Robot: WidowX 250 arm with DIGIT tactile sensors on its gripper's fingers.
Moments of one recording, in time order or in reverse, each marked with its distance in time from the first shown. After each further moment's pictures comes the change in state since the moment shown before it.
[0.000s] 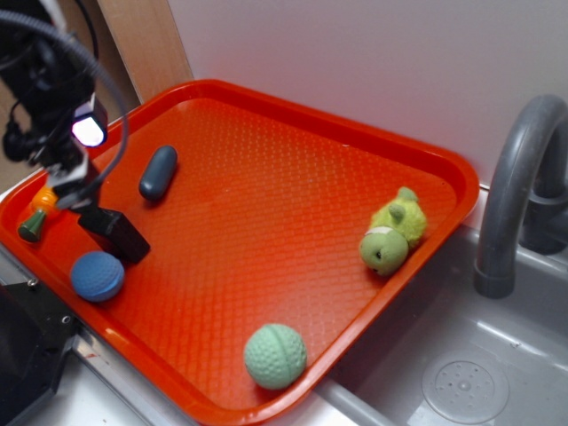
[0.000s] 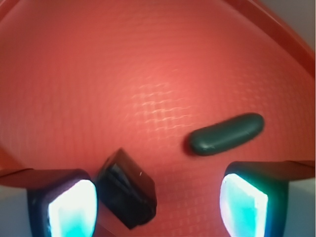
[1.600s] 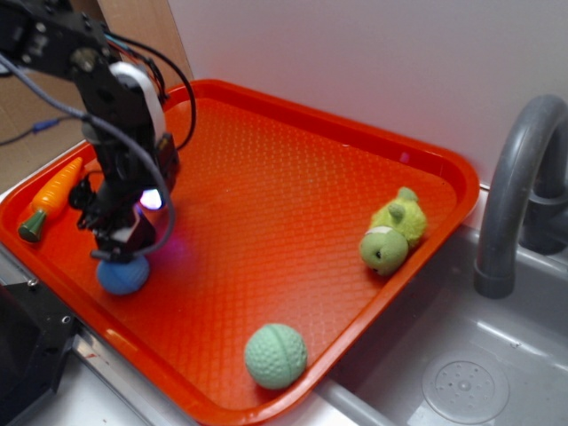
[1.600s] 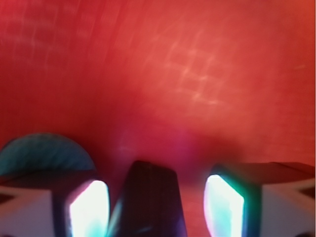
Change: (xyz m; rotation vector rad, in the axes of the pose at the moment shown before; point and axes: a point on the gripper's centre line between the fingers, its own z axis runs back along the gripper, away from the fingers) arm 0.025 -0.012 -0.062 -0.073 0.213 -0.330
